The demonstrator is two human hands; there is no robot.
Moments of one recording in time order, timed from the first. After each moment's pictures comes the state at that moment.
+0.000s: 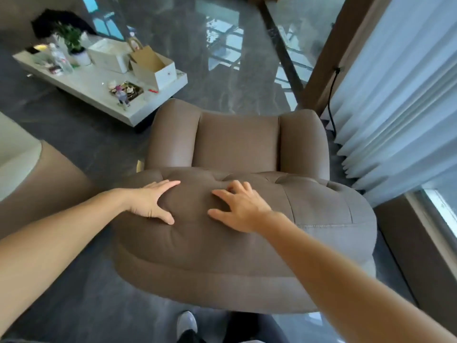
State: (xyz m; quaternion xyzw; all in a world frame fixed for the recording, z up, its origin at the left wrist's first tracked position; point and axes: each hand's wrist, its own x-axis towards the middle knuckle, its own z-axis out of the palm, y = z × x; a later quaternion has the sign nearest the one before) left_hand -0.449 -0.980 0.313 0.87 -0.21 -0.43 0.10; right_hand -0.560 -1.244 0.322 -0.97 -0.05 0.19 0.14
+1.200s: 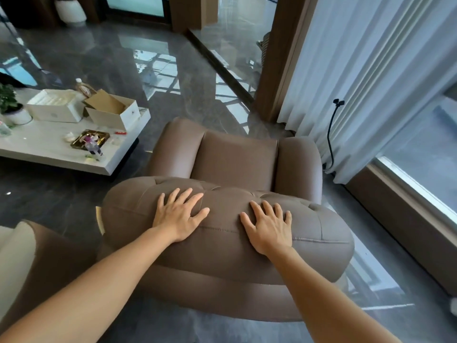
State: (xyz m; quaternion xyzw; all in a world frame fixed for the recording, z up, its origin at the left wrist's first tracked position) left_hand -0.347 -0.883 0.284 0.92 -0.36 -0.12 0.05; right_hand -0.520 -1.068 0.291 -0.93 0.34 0.05 0.13
